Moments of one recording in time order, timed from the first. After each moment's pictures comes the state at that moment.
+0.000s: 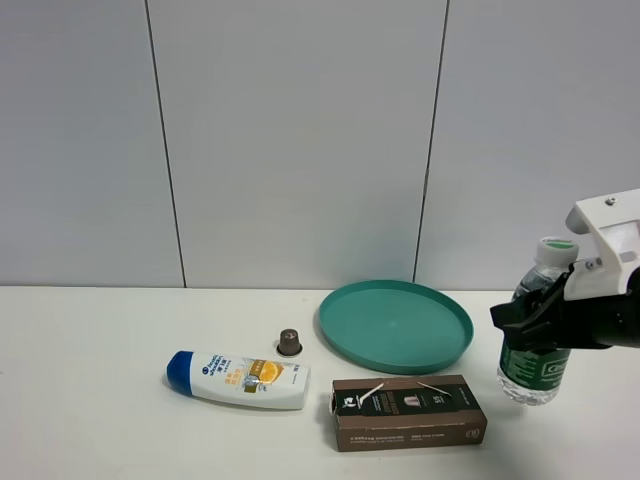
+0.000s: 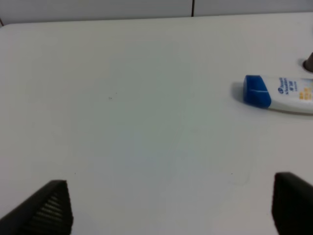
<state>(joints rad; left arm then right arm) 0.06 -0.01 -0.51 -0.08 1.06 0.06 0.16 1.55 -0.41 -0.14 -0.62 -0.04</state>
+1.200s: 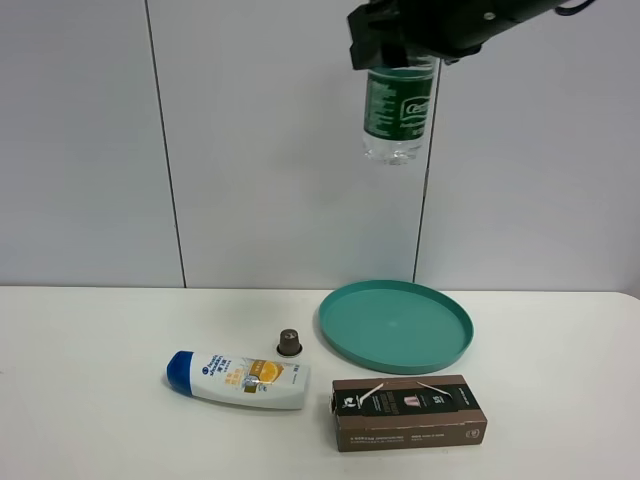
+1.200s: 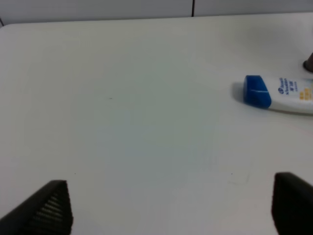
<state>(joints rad) 0.06 -0.01 -0.51 -0.08 1.06 0.06 0.58 1.53 -1.26 -0.77 0.10 0.67</state>
